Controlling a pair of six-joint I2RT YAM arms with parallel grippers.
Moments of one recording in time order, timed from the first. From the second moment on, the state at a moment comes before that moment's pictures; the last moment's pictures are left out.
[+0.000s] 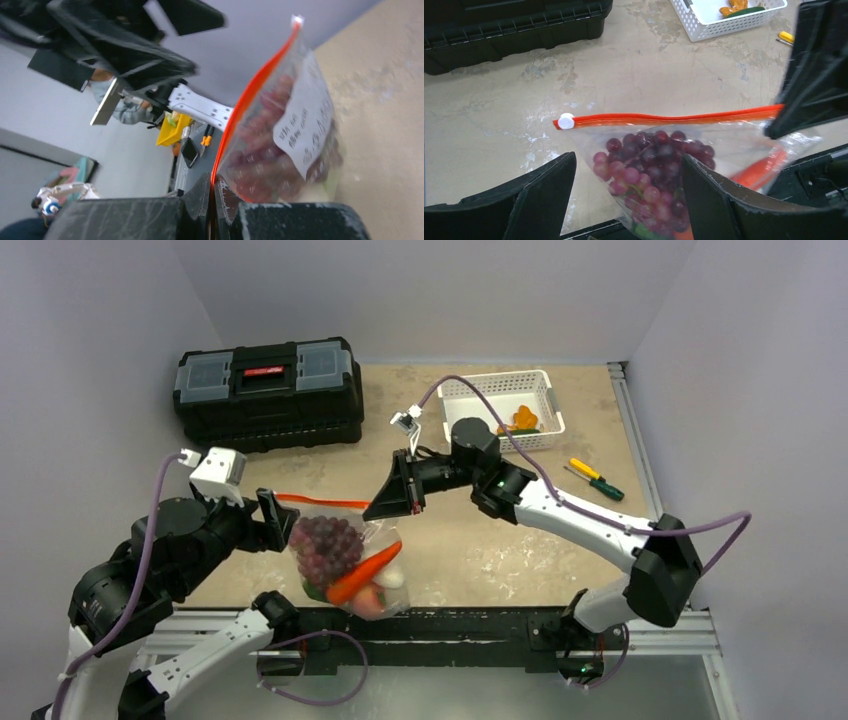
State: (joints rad) left arm -0.70 0.59 1.36 -1.22 -0.34 -0.36; right arm 0.89 1.43 1.17 0.23 -0.87 0.80
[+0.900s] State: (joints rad) left arm -0.70 0.54 1.35 -1.22 -0.29 -0.36; right arm 0.54 1.33 0.92 -0.35 -0.05 0.40
